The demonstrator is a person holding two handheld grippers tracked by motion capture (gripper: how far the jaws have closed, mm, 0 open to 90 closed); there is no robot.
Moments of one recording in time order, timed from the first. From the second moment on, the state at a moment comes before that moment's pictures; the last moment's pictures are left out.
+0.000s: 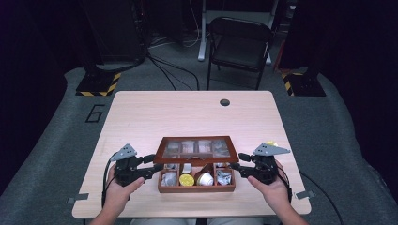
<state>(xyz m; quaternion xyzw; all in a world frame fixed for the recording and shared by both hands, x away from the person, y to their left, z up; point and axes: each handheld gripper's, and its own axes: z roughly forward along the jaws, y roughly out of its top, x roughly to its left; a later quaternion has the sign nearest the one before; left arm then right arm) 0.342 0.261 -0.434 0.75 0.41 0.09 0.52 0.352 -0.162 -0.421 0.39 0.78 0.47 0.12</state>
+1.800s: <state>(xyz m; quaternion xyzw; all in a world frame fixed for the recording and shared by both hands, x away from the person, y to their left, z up) 0.316 0.258 -0.486 0.80 0.42 0.06 0.43 0.328 -0.153 -0.478 0.38 0.83 0.40 0.11</state>
